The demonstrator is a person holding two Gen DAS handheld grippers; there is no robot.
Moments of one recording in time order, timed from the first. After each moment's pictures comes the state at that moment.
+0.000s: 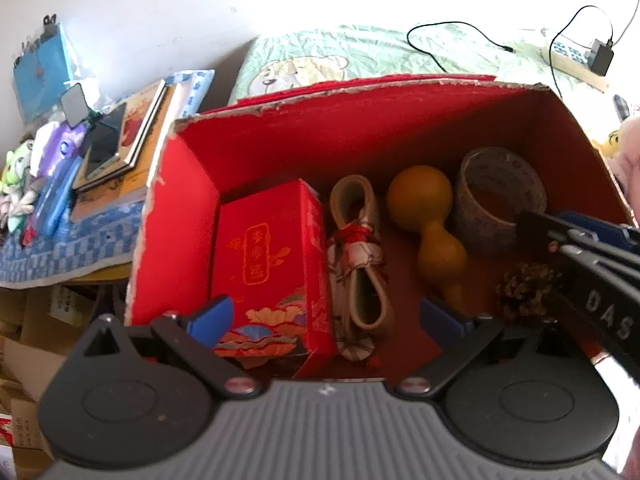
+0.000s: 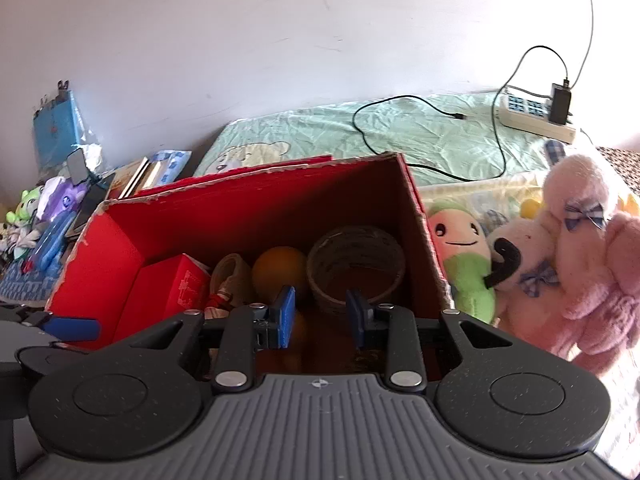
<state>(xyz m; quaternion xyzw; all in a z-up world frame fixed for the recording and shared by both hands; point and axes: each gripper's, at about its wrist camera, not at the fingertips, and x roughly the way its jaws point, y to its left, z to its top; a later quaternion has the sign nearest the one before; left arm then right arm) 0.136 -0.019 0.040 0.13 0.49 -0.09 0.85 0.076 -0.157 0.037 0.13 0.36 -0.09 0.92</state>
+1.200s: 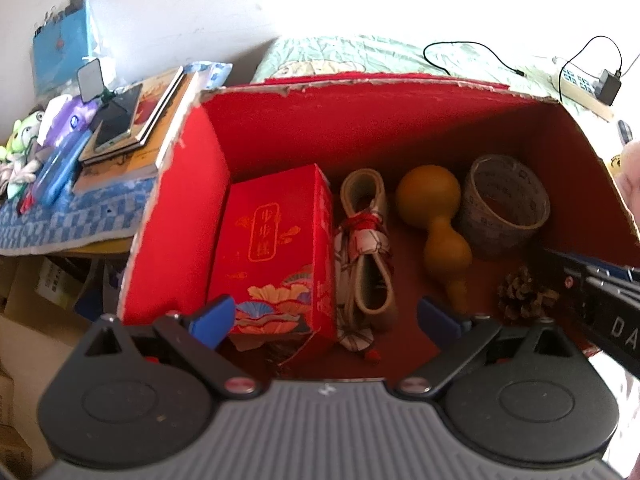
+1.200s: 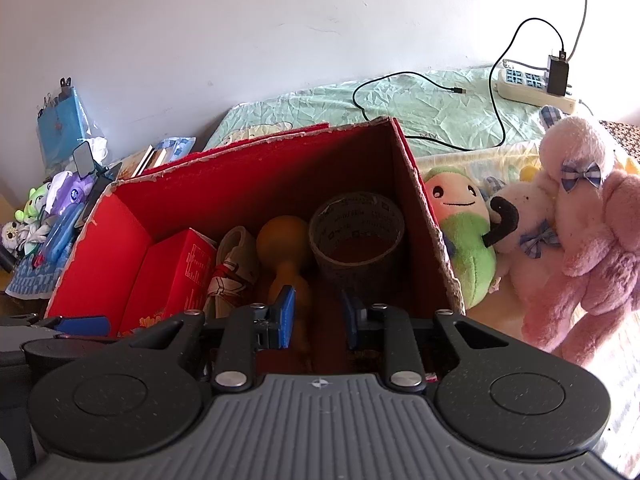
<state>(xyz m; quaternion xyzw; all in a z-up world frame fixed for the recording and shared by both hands) 0.120 -0.002 0.032 0.08 0.48 -0.08 0.87 0.060 -0.156 0.031 0.15 0.37 -0.07 0.91</state>
